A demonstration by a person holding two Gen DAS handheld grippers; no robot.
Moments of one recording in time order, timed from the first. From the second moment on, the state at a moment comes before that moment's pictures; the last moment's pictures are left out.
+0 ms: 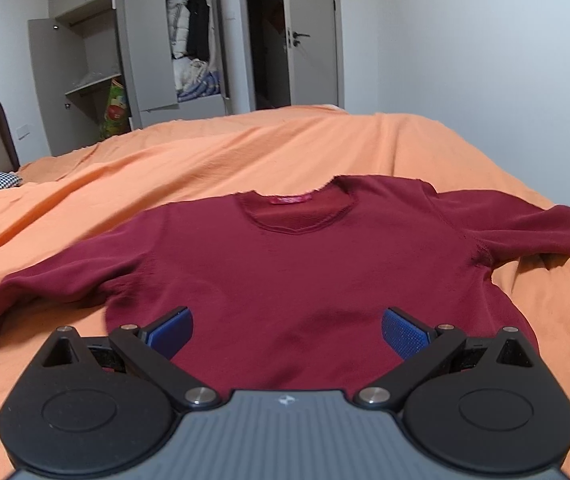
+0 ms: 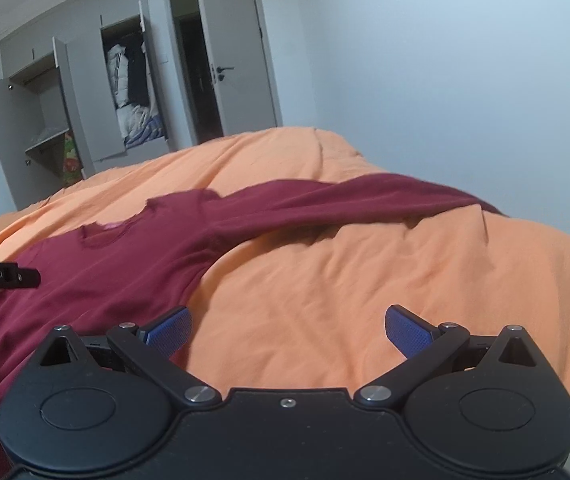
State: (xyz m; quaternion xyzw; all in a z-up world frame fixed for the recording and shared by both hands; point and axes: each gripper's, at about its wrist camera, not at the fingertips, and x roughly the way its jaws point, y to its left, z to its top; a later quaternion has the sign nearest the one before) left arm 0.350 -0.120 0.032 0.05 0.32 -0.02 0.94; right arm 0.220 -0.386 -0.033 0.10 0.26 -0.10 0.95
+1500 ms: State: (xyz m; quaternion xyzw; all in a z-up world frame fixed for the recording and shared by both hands) left arm 0.414 -0.105 0.002 0.04 0.30 0.05 0.95; right arm 0.392 -0.658 -0.078 0.31 0.23 -0.36 0.85
